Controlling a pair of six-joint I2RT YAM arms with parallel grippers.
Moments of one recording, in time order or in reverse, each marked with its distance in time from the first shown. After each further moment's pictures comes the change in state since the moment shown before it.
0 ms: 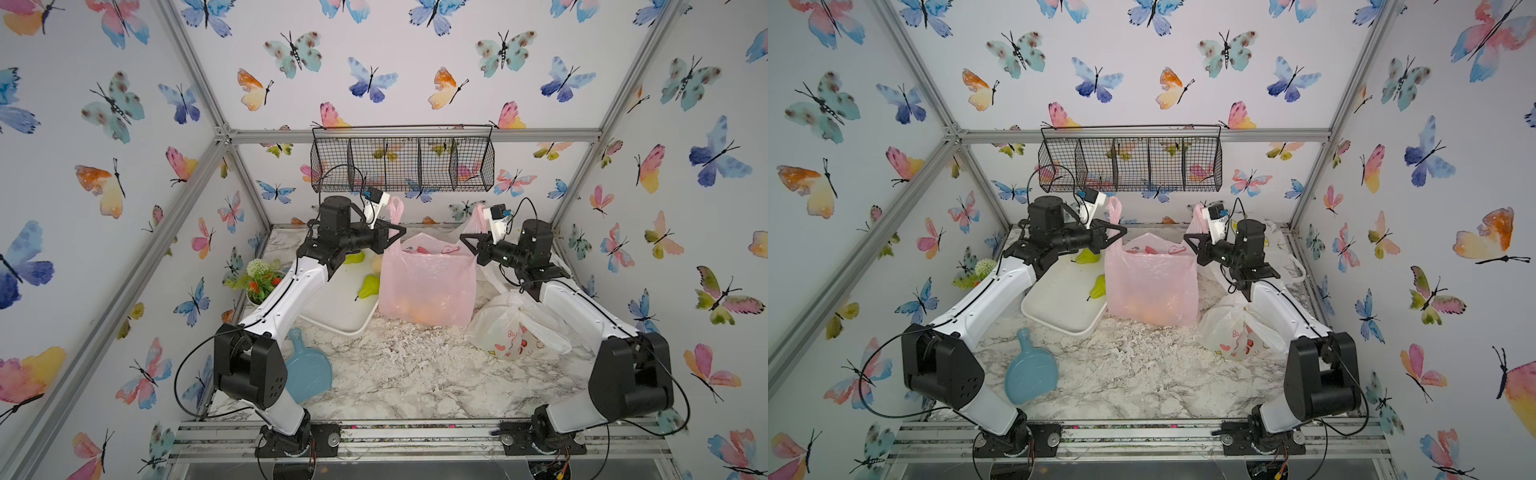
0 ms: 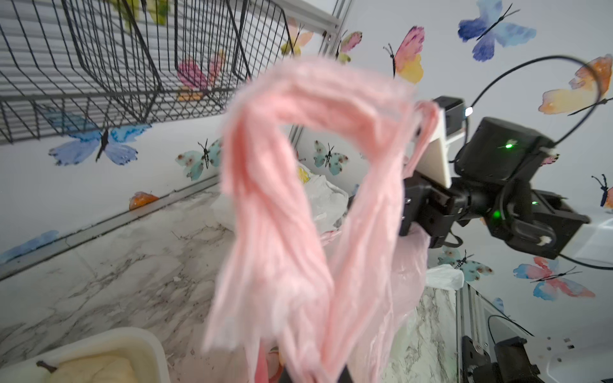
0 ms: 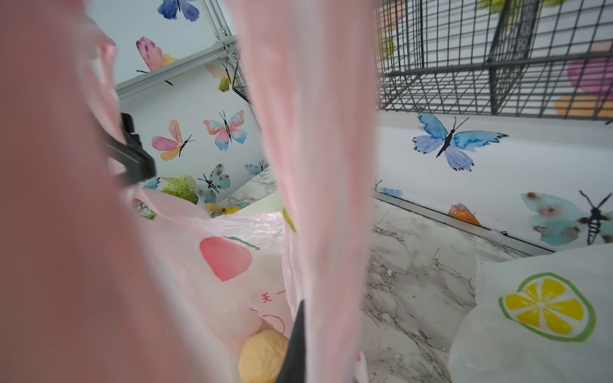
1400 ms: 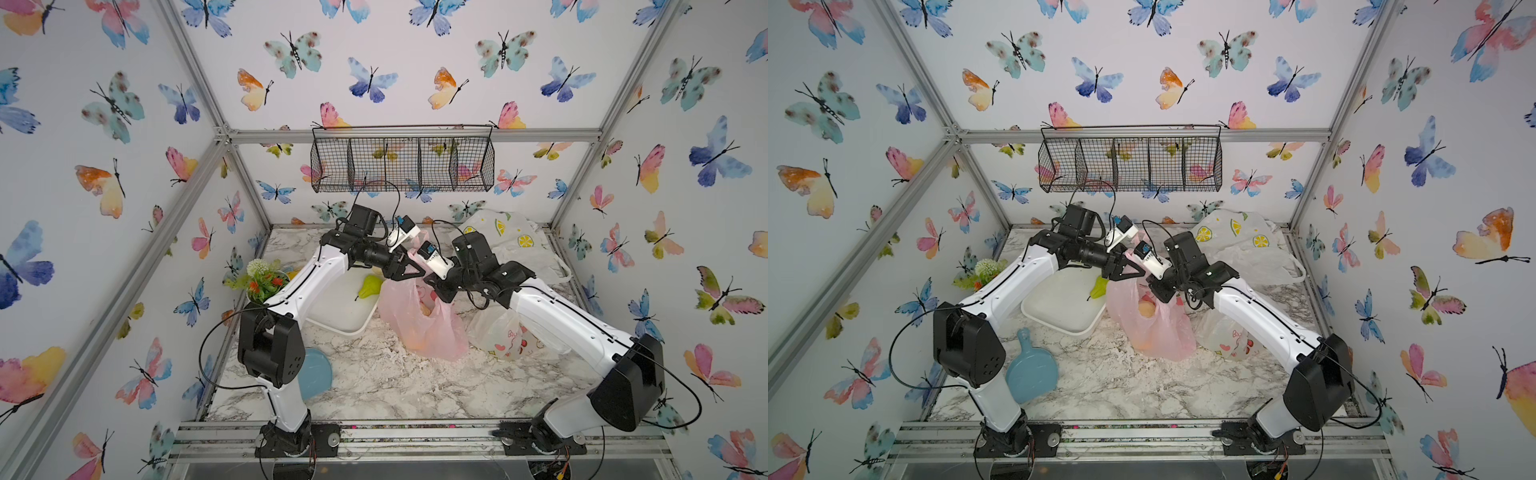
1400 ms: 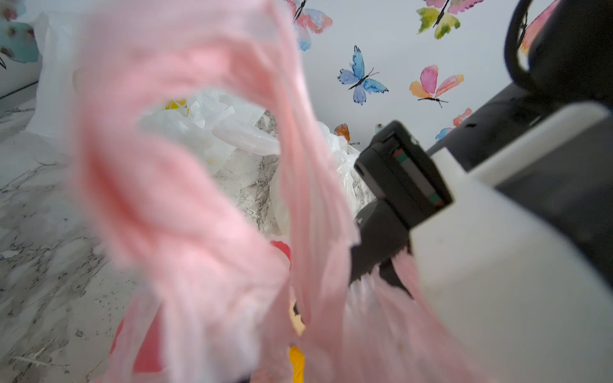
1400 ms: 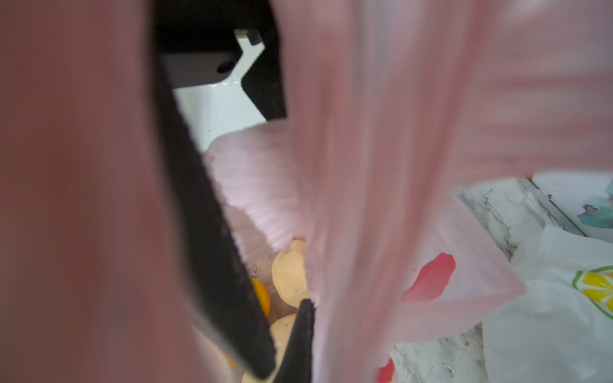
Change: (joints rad) left arm -0.080 0.154 0.147 -0.457 0.253 0.452; right arm 0.439 0.058 0.254 -0.724 0.455 -0.431
